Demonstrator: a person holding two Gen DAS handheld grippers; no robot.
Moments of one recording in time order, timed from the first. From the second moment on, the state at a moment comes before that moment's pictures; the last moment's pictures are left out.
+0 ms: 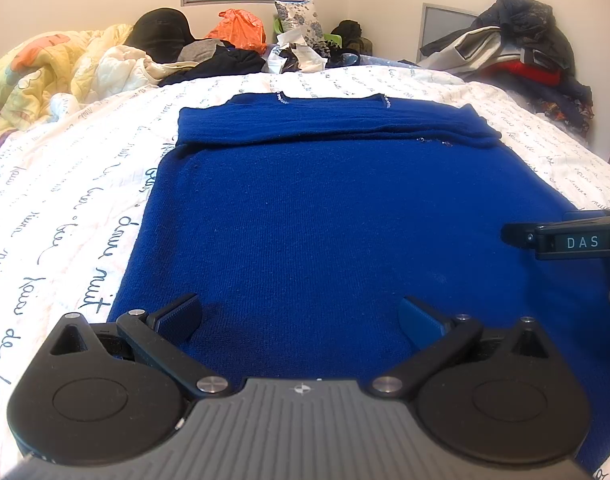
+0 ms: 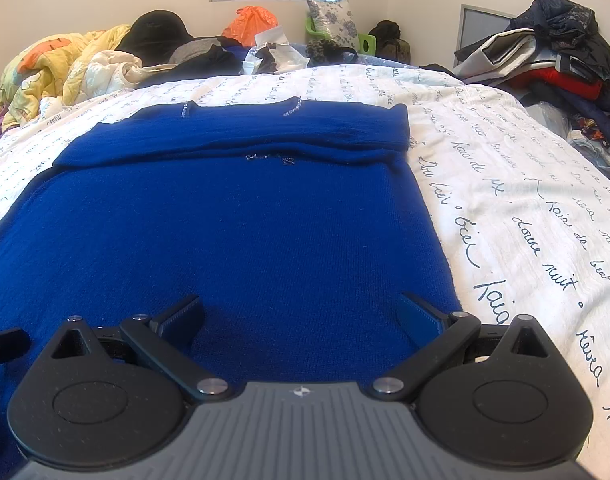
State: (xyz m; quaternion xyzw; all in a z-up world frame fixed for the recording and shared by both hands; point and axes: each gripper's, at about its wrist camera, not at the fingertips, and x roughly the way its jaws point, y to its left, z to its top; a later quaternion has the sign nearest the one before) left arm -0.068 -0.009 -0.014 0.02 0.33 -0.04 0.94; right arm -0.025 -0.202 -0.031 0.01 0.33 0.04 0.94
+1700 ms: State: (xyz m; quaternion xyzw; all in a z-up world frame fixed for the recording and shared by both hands) left arm -0.070 -0.008 -0.013 0.02 0.33 -0.03 0.94; right arm -0.021 -0.202 -0.033 0.01 0.33 0.04 0.94
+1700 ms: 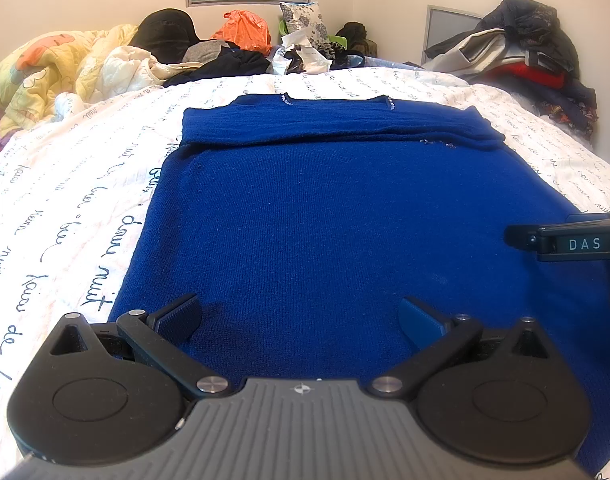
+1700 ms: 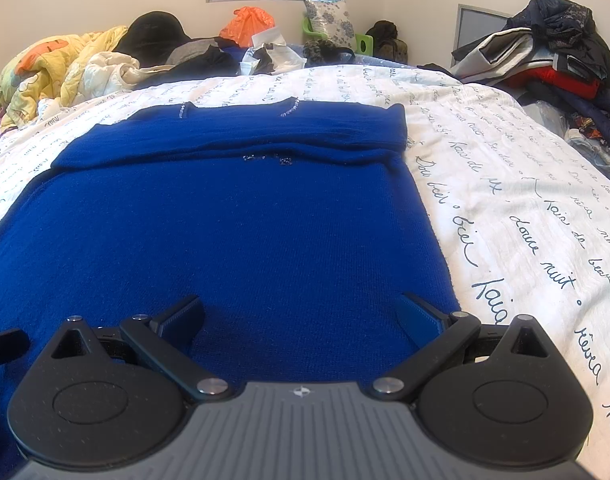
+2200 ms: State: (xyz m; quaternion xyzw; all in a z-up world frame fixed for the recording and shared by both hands) left arm -0.069 -0.008 -0.013 0.02 0.33 -0.03 0.94; right arm -0.041 -0.202 -0.029 0.02 0.34 0.03 0.94
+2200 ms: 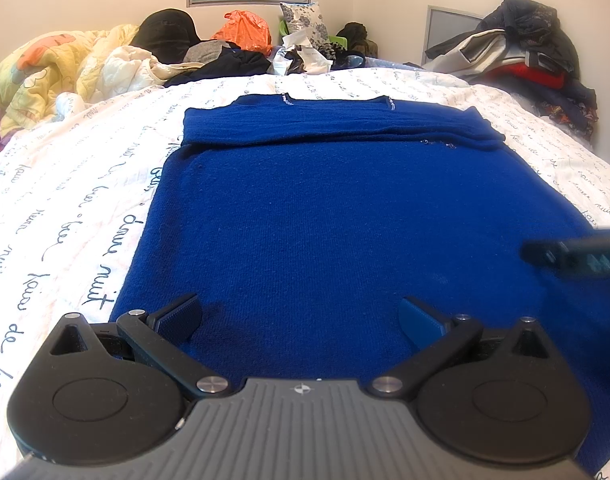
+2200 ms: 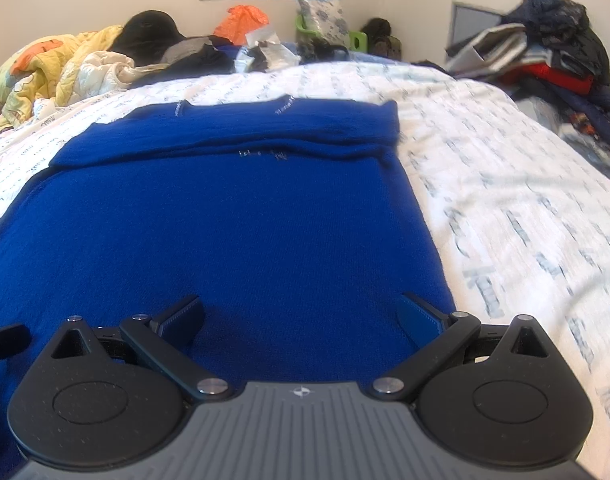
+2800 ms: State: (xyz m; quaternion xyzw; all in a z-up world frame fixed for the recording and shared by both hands) left arm -0.105 0.107 0.017 -0.20 0.38 -0.07 0.90; right arm -0.106 -0.344 -0.010 0.30 0.42 0.13 0.85
